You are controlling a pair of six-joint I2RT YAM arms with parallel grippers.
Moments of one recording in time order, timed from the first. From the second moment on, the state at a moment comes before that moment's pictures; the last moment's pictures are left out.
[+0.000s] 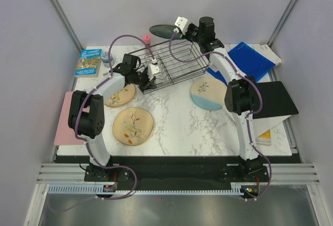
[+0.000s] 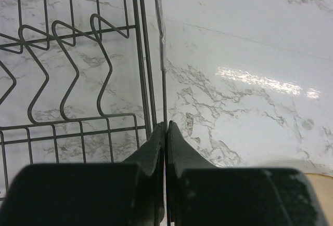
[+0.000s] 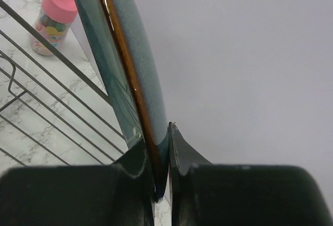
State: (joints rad) left arm -0.27 1.84 1.34 -0.41 0.72 0.82; right arm 0.31 2.42 2.33 -0.07 -0.39 -0.81
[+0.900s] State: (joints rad) left arm -0.20 1.36 1.16 -0.12 0.56 0.57; right arm 0.33 2.22 2.21 -0.19 -0.55 -0.87
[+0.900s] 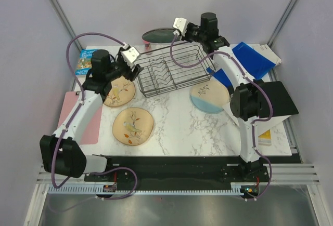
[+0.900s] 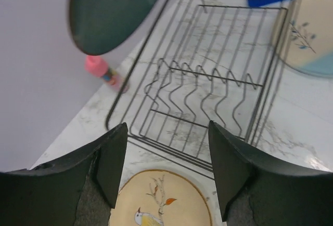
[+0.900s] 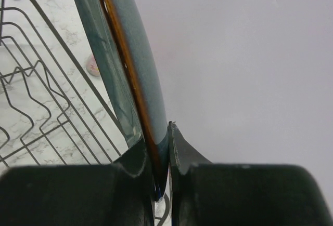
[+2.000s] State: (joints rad) left arm -0.06 1.33 1.02 0.04 0.27 0.25; right arm 0.41 2.33 2.23 -0.34 -0.54 -1.01
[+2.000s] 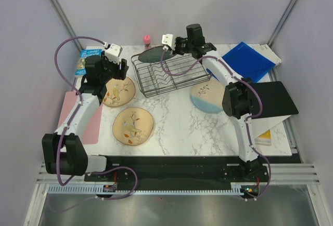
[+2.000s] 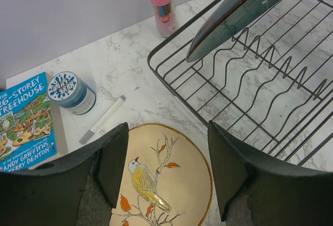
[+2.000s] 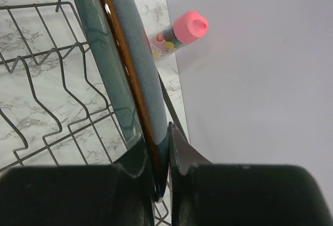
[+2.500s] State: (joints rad) left arm -0.06 1.35 0.99 0.05 0.27 0.23; right arm 0.45 2.35 2.23 -0.35 -0.51 -1.13
